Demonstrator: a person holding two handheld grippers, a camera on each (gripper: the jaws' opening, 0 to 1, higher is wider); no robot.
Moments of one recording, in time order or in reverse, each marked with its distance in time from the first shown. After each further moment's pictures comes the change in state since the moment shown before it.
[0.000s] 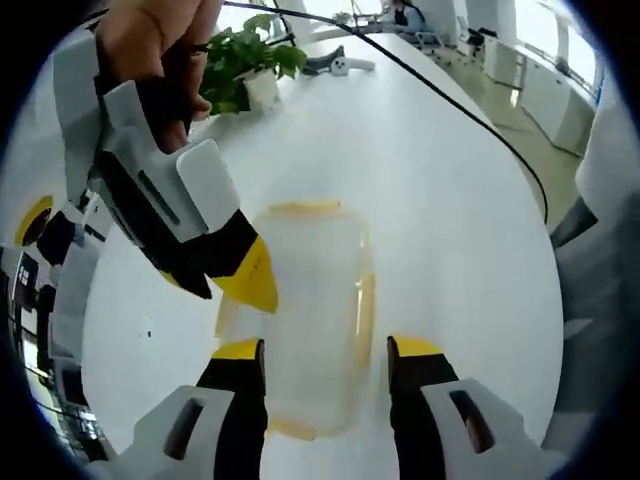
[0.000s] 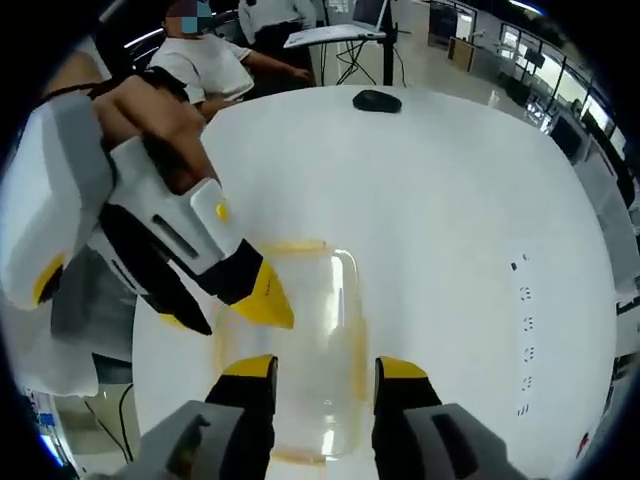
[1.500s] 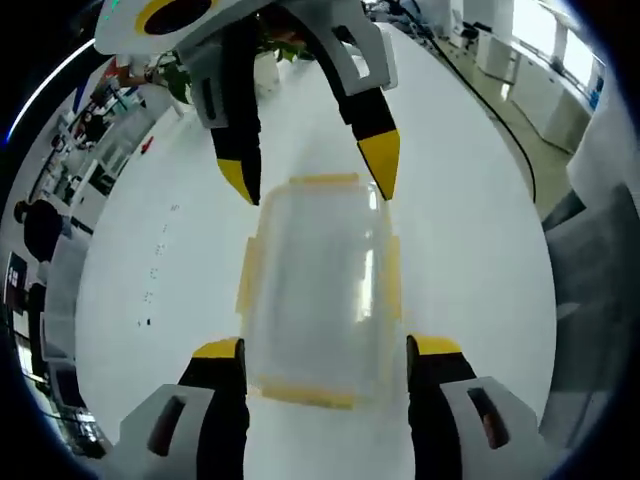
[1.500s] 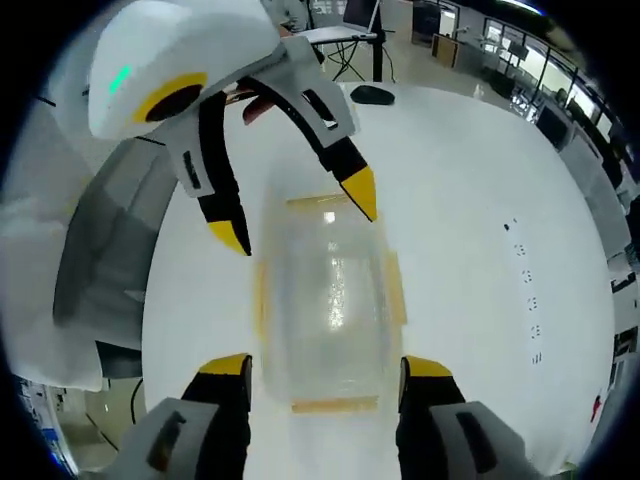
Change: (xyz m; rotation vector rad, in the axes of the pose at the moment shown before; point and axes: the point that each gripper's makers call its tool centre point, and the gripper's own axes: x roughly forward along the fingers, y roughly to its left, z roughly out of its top) left arm -0.006 0.023 -0.022 0.017 0.078 -0.067; right arm -0.015 0.034 -0.044 0.039 -0.011 -0.050
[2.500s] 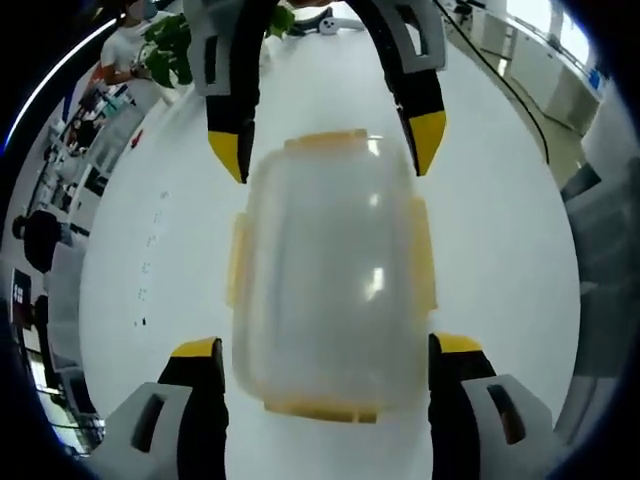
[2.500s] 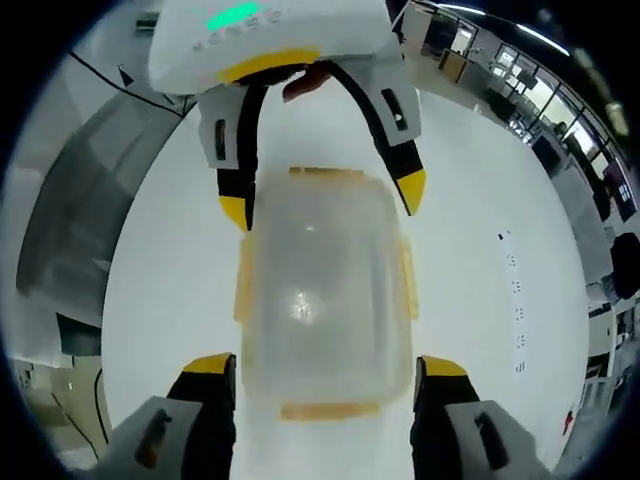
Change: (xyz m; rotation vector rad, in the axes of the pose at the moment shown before) left arm 0.031 0.008 -0.018 0.044 0.083 0.015; right arm 0.027 -0.003 -0.017 -0.096 0.031 -0.130
